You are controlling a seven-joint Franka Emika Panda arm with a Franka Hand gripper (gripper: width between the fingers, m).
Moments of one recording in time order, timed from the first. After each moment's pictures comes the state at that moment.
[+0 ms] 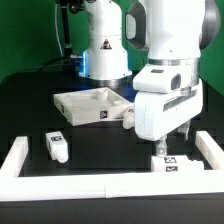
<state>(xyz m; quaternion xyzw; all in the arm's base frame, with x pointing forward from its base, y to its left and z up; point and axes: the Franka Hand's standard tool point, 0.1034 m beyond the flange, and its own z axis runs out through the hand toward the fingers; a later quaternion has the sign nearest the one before) 0.583 0.071 0.028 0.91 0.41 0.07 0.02</state>
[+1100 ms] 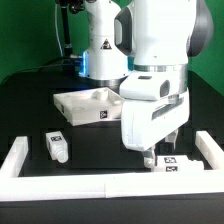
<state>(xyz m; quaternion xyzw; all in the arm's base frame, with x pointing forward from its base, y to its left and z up) 0.612 0.041 0.022 0.89 0.44 0.08 0.03</state>
